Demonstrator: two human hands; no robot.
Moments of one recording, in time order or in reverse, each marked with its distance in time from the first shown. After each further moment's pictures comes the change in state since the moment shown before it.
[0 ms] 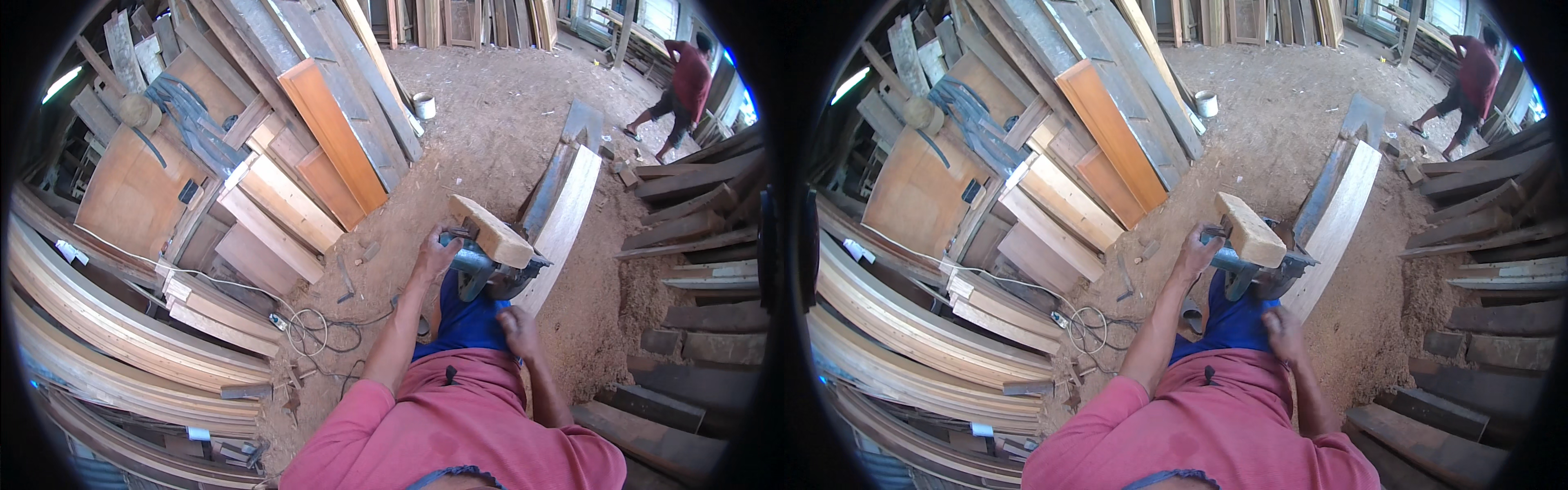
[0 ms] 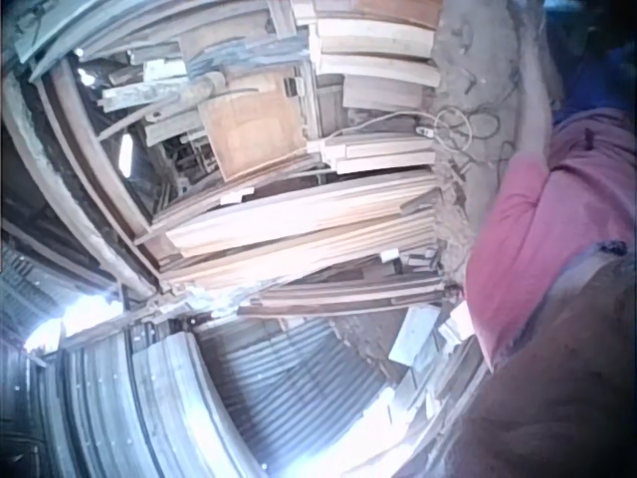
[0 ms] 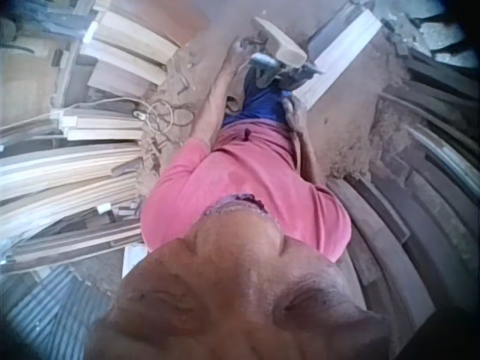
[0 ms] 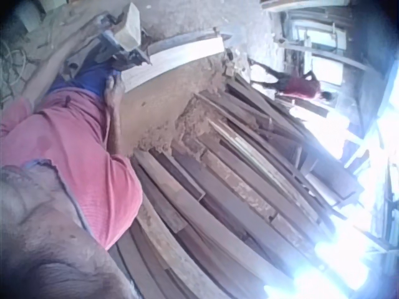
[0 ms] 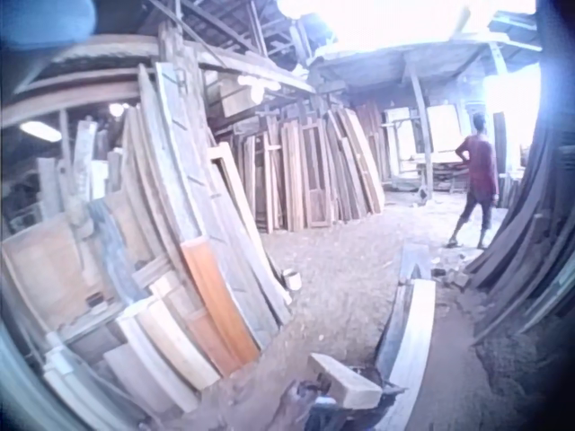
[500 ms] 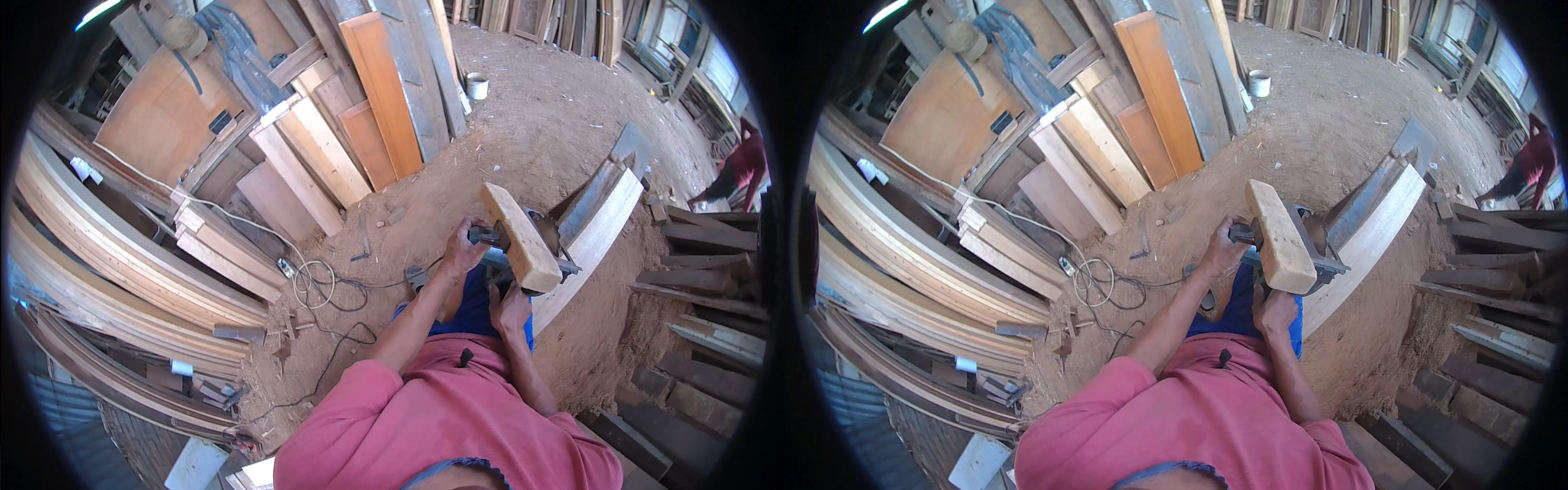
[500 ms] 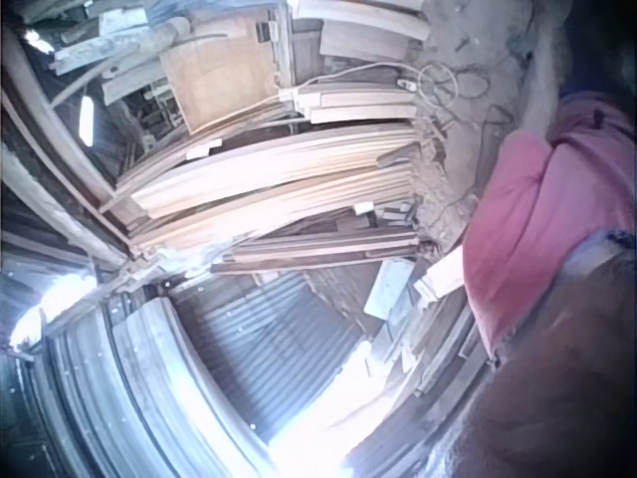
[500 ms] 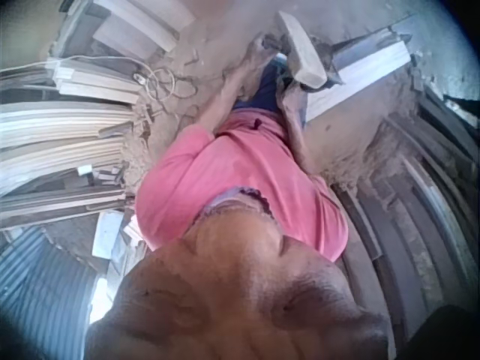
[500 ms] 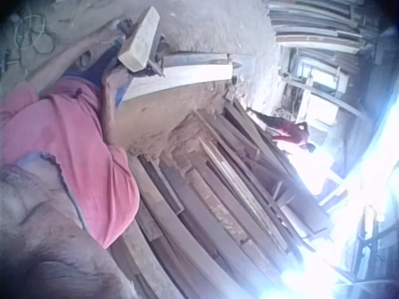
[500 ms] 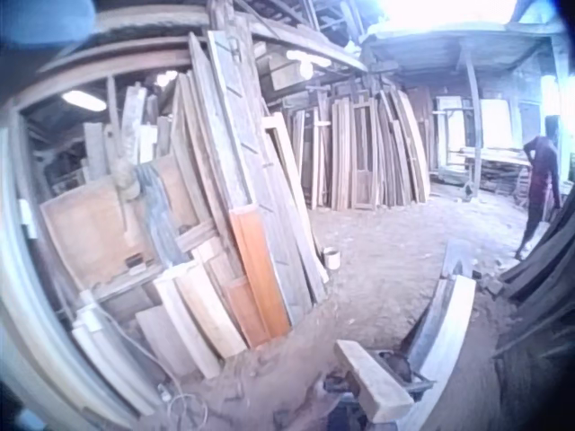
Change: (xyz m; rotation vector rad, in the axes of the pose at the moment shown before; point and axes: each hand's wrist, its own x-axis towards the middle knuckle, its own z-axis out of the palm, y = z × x) left_hand -0.039 -0.016 -0.008 -0.087 0.142 0.140; right_hand 0.040 -0.074 0.070 -0.525 0.040 0.109
